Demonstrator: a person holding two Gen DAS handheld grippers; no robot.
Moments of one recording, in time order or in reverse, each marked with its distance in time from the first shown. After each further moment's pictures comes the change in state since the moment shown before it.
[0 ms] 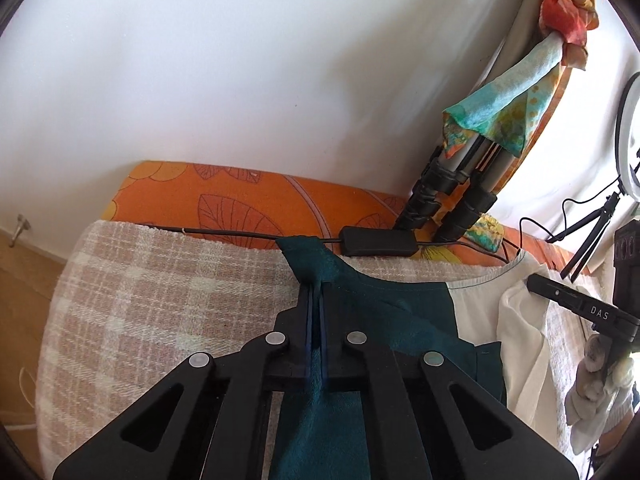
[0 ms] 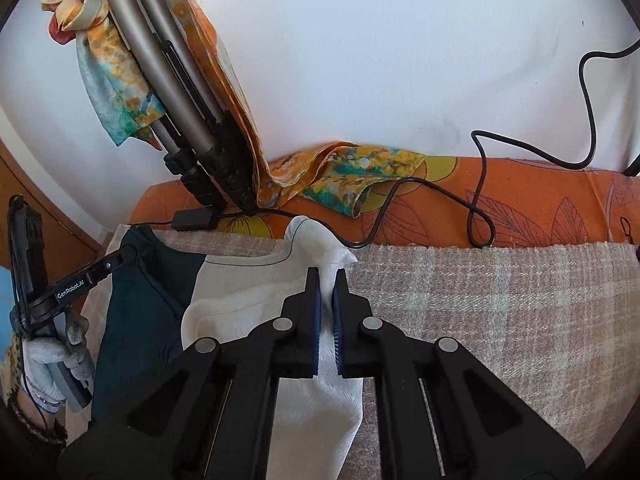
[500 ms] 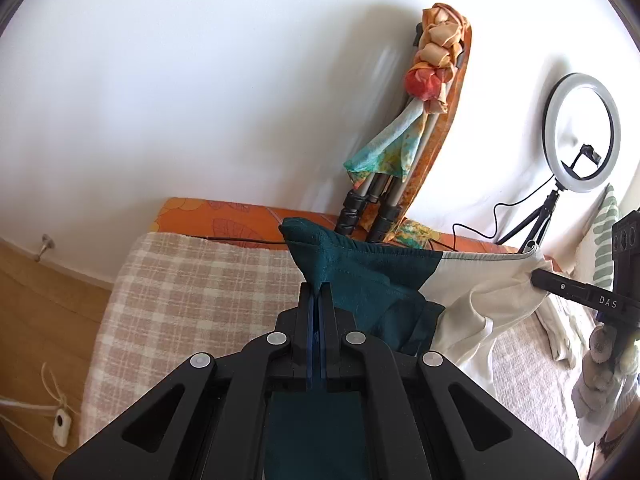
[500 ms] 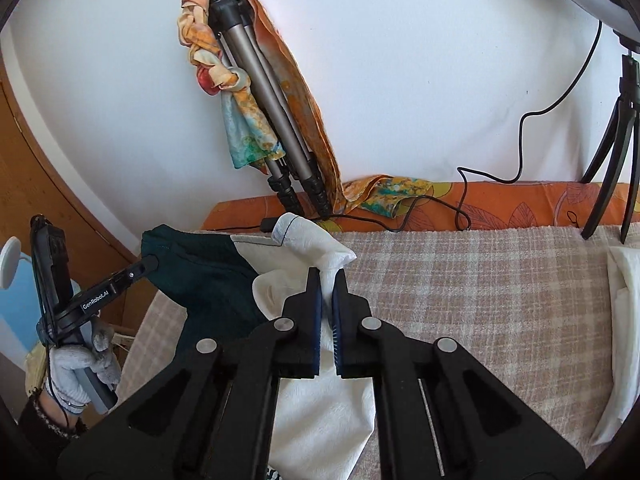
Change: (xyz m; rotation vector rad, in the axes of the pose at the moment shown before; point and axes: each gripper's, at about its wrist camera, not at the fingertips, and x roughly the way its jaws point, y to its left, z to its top) left arm -0.135 -0.034 -0.034 0.054 -0.129 -0.028; right arm -0.133 0.050 -0.043 -0.042 -0.096 0.070
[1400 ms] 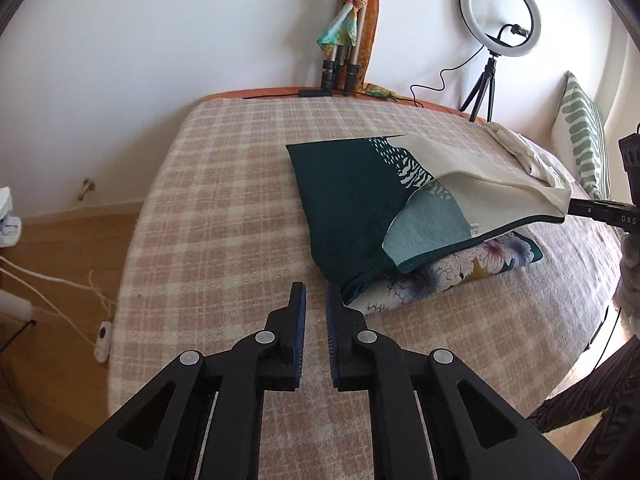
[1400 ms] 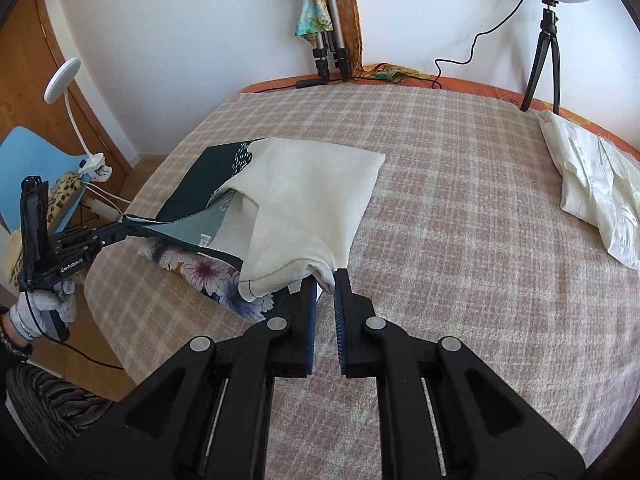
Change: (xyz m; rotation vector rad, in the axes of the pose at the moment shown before) left arm -0.150 0.018 -0.194 0.156 0.166 0.035; right arm -0.135 0.026 -0.204 -0.098 0.142 -0.055
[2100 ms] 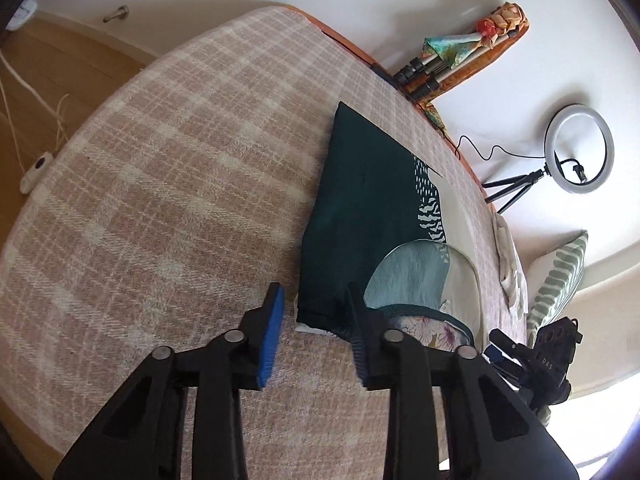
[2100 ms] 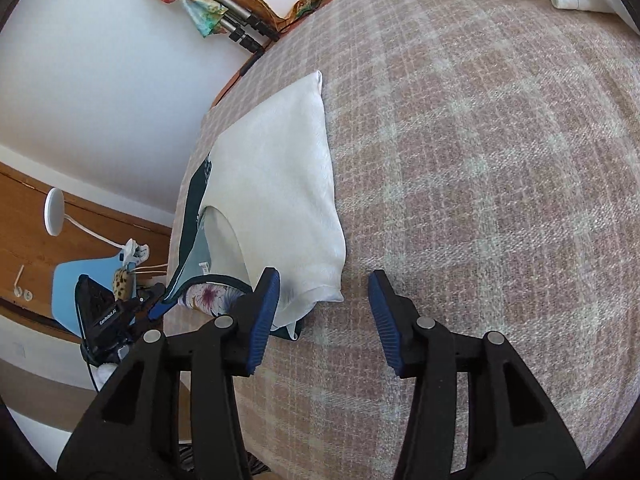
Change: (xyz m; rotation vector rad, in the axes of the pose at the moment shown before) left arm 0.043 0.027 0.001 -0.594 0.147 -0.186; right arm 0.067 -0.072 -0.022 0.502 0.121 0.270
